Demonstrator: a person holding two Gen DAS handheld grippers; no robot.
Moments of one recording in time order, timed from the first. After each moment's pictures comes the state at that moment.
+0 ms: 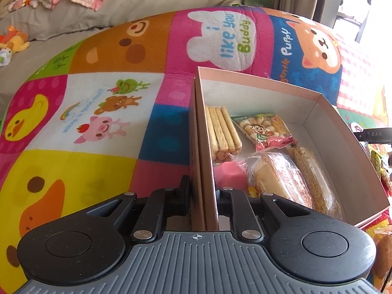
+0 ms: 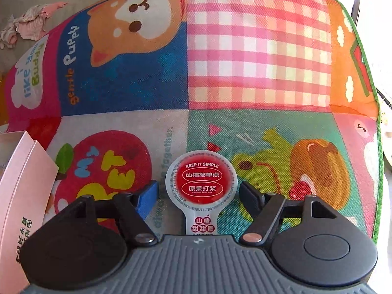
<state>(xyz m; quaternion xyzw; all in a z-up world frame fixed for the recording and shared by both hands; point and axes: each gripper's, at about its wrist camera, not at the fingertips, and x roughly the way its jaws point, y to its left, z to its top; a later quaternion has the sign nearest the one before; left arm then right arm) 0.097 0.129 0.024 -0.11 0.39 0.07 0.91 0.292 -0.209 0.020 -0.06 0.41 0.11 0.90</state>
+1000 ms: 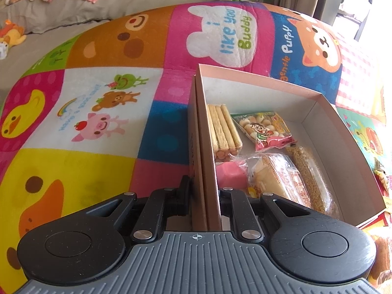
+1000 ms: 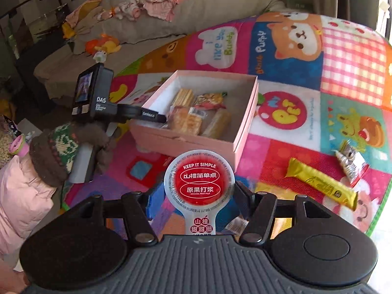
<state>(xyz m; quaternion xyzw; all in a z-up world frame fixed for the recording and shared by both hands) 0.102 0.135 0.027 -0.12 0.40 0.06 0.91 0.016 -0.161 0.123 -0.07 0.44 0.36 0.82</state>
